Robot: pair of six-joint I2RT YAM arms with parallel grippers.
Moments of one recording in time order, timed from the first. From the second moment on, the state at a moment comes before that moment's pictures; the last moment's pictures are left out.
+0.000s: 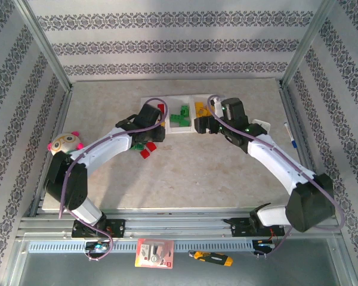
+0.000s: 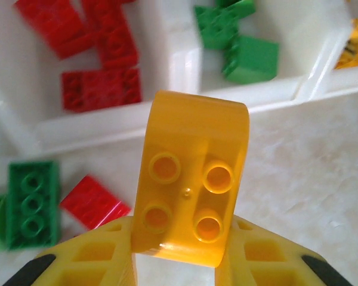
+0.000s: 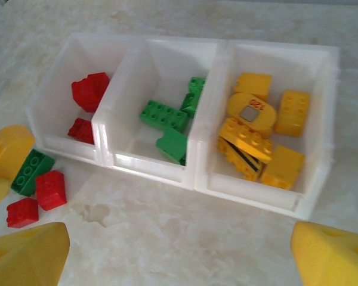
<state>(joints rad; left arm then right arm) -0.54 1.65 1.26 -0.54 -0.06 -0.44 0.39 1.32 1.04 -0.35 -0.09 0.22</state>
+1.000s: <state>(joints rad) -0.59 2.50 2.38 -0.63 0.05 -0.28 0.26 1.05 0.87 -0.46 -0.10 0.23</state>
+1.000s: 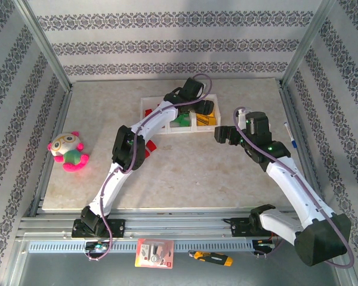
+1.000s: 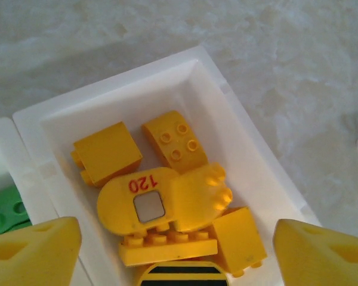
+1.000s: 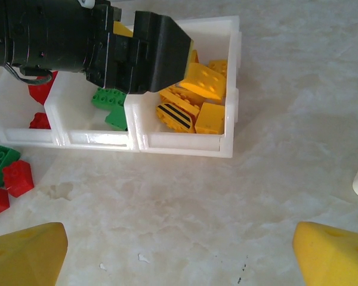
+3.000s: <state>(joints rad) -0.25 1.17 0.80 -0.57 -0.21 -0.53 0.78 2.25 1.66 -0.40 -0.15 0.17</state>
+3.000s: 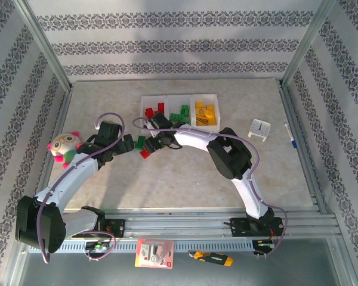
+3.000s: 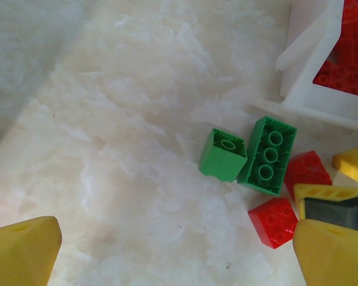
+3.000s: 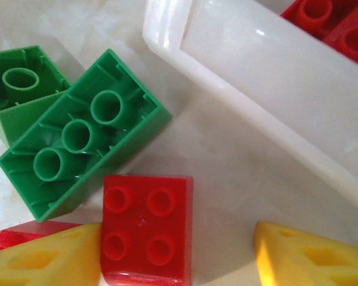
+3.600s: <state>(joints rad) -0.25 1.22 0.80 -0.56 -0.18 -0.53 0.78 2.02 1.49 -0.41 -0.13 0.19</state>
